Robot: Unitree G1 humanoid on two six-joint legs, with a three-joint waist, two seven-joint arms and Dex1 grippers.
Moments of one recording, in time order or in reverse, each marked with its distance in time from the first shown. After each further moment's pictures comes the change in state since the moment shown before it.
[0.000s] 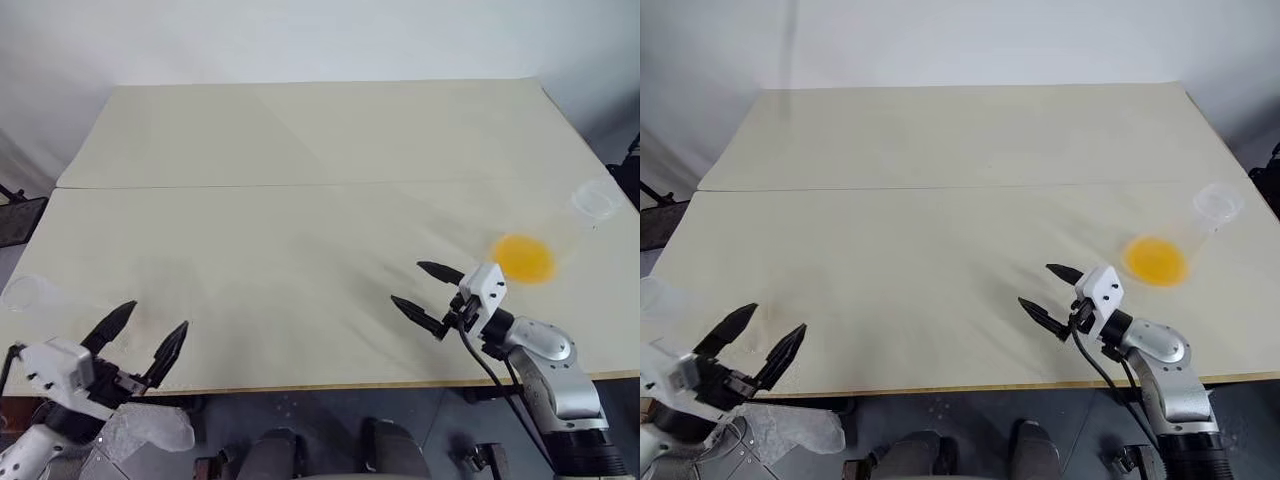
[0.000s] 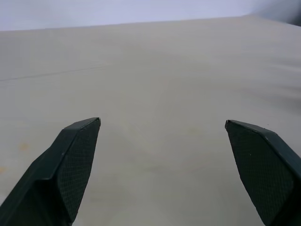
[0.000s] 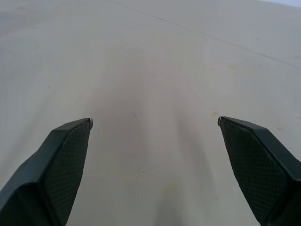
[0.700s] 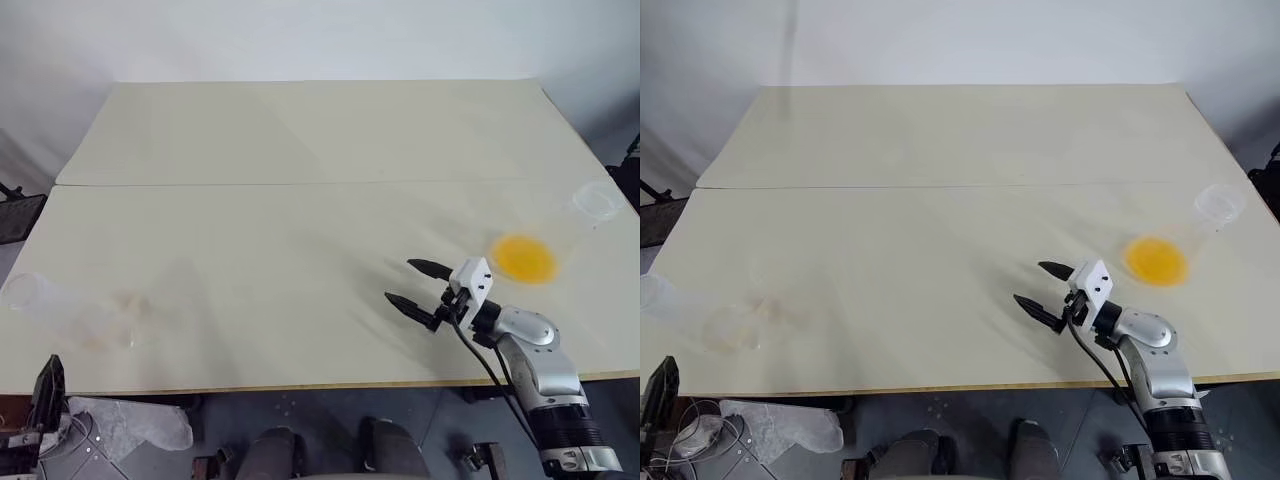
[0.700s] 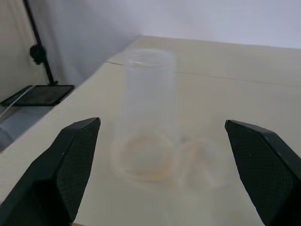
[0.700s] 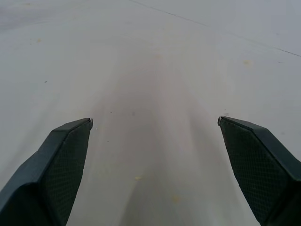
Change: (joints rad) left arm 0.139 -0.125 0.214 0.029 -0.126 -0.047 0.225; right arm -0.105 0.025 0.028 0.182 -0.021 -0.073 0.071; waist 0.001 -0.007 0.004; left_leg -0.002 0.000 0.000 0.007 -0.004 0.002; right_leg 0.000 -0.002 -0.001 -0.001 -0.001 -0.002
